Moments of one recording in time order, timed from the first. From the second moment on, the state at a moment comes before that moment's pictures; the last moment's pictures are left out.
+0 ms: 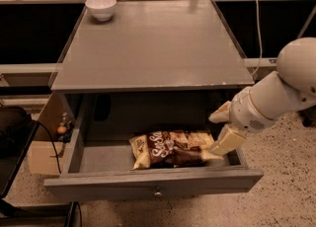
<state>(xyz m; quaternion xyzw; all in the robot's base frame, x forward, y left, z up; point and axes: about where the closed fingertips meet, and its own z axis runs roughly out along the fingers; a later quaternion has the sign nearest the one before) 0.460 -0.152 0.772 -0.62 0.74 0.14 0.20</state>
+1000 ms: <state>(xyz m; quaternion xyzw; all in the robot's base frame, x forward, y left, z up) 0.464 -0.125 0.741 -0.63 0.73 0.16 0.22</state>
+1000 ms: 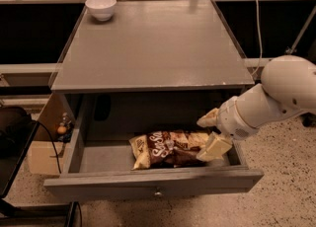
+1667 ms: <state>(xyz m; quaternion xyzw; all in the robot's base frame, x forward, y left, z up) 0.467 -0.113 0.720 -0.63 0.72 0.17 0.23</state>
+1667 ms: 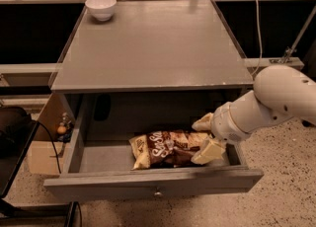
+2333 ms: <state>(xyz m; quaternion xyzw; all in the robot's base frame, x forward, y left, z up) 0.490 -0.089 0.665 -0.63 0.72 0.18 0.23</state>
